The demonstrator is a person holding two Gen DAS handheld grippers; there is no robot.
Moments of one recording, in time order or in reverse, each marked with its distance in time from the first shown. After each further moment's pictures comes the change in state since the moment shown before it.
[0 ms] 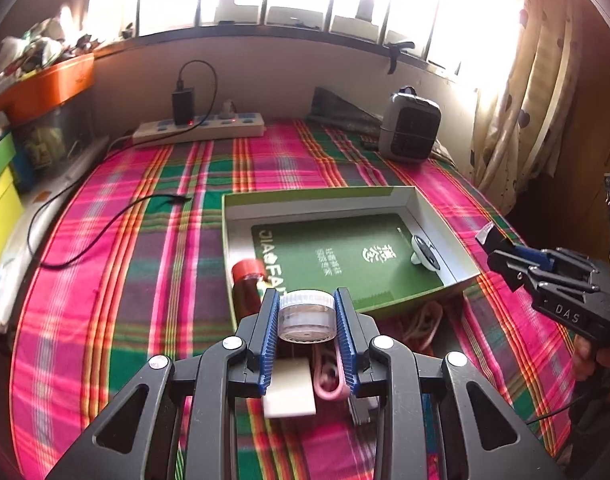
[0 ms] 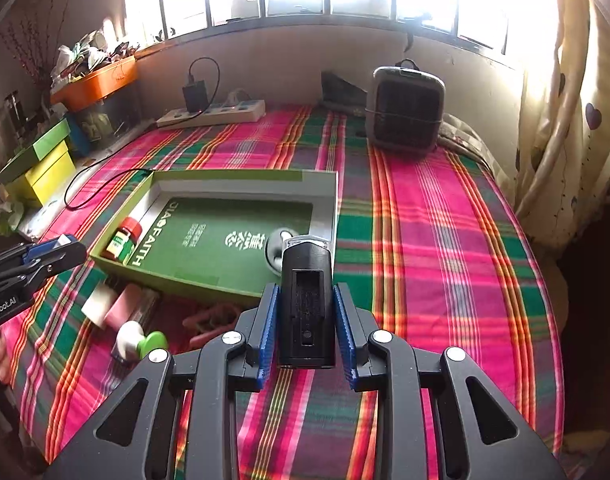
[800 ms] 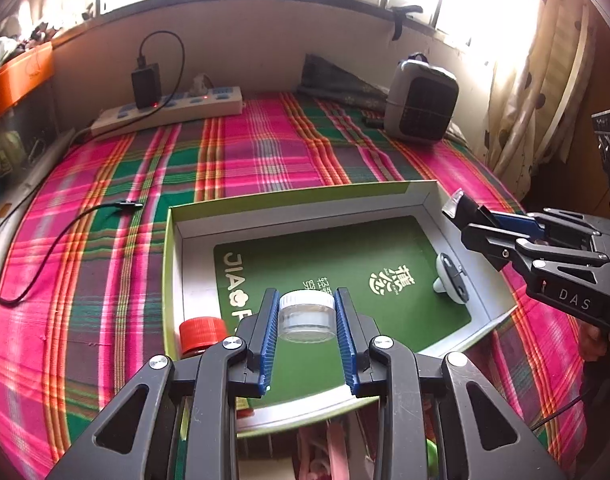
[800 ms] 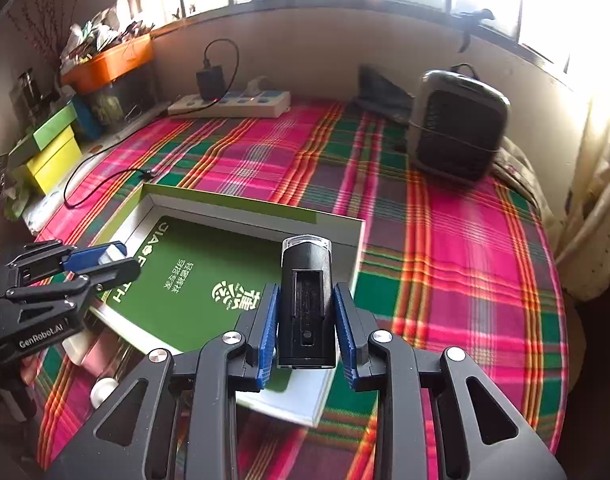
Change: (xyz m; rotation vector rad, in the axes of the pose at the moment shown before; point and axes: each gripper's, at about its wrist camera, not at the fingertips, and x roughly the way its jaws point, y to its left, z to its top) left arm 0.080 -0.012 0.030 0.018 0.103 -0.012; right arm 0.067 -0.004 0.055 -0.111 0.084 0.111
